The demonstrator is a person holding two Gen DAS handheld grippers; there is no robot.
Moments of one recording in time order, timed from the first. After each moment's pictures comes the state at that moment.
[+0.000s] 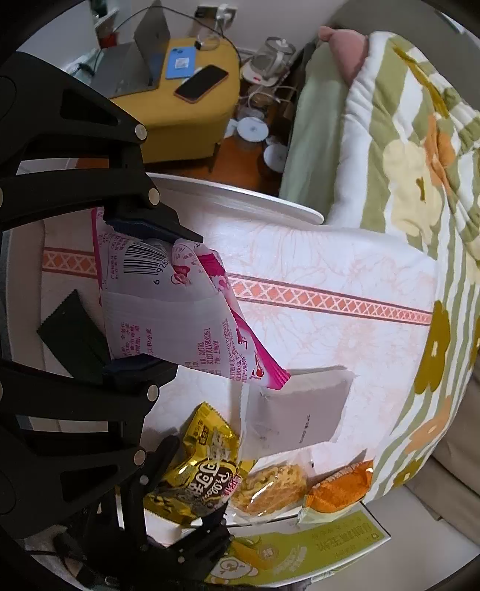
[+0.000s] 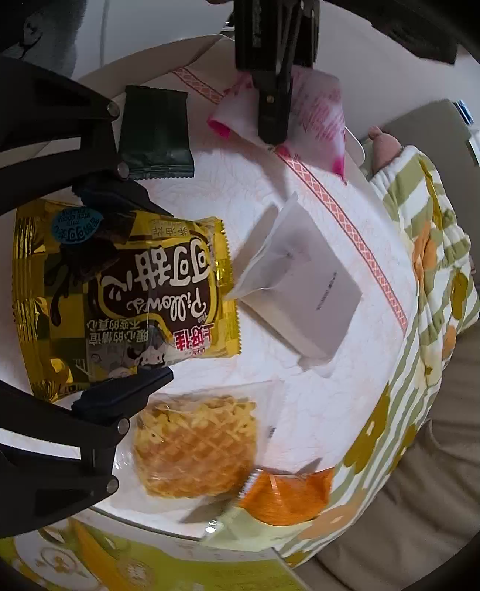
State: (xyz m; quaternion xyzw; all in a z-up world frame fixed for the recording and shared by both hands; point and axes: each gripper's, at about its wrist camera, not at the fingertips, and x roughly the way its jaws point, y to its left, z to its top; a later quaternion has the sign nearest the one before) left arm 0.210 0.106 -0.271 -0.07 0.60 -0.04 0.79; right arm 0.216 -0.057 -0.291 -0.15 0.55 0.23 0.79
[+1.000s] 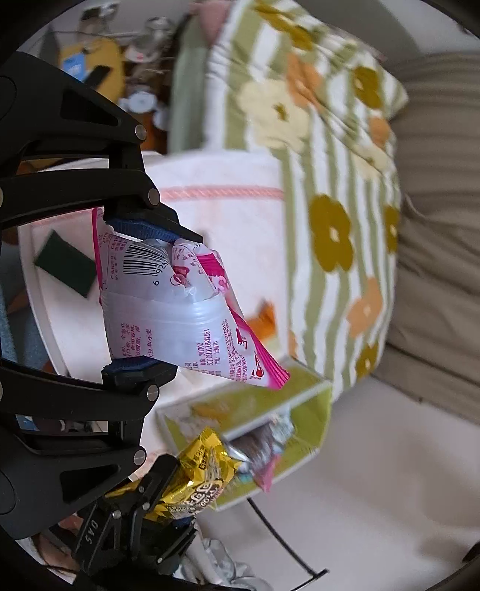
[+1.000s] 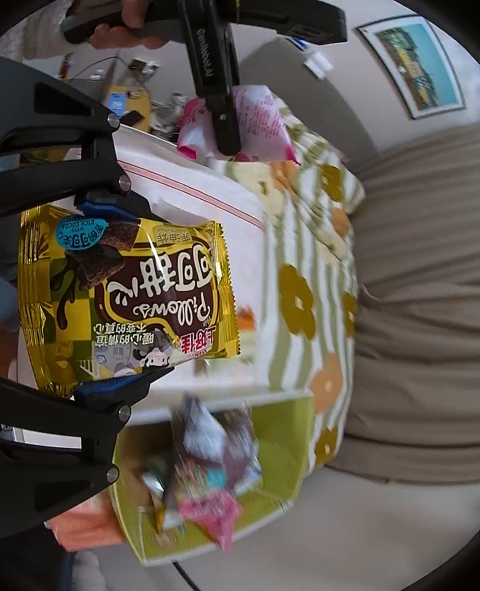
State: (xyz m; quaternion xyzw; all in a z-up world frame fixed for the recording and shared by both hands) left arm 0.222 0.023 -0.084 -0.02 0.47 -0.21 0.86; right arm 0.153 -0.150 -0.095 0.03 0.44 0.04 0.90
